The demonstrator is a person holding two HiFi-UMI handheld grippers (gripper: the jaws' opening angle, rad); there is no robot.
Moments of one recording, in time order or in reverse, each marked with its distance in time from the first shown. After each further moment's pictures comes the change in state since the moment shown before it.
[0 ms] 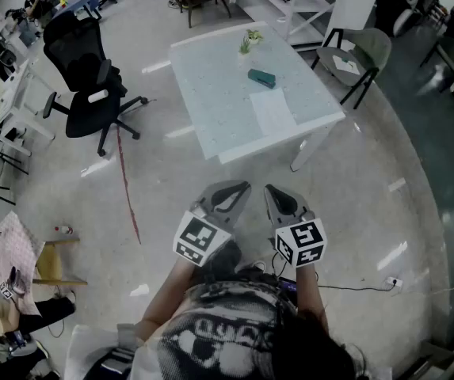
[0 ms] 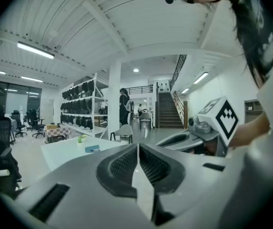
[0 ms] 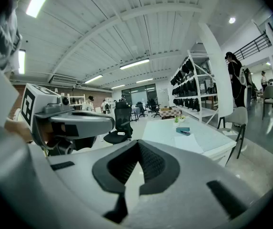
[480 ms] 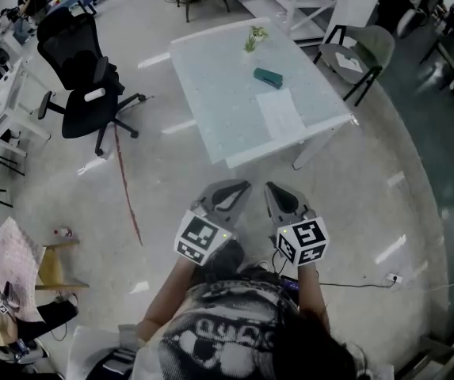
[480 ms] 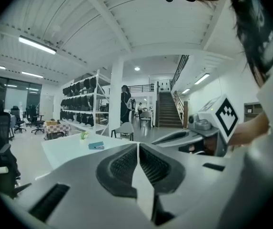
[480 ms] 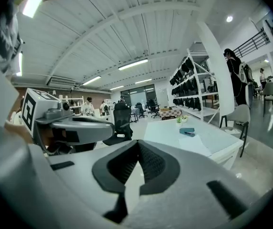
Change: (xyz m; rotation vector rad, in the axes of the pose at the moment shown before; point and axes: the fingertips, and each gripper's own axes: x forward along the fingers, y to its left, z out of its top) left arm -0.004 0.056 -0.016 -0.028 0.020 -0.014; right arm 0.055 0.012 0.012 0.023 -0.016 -0.001
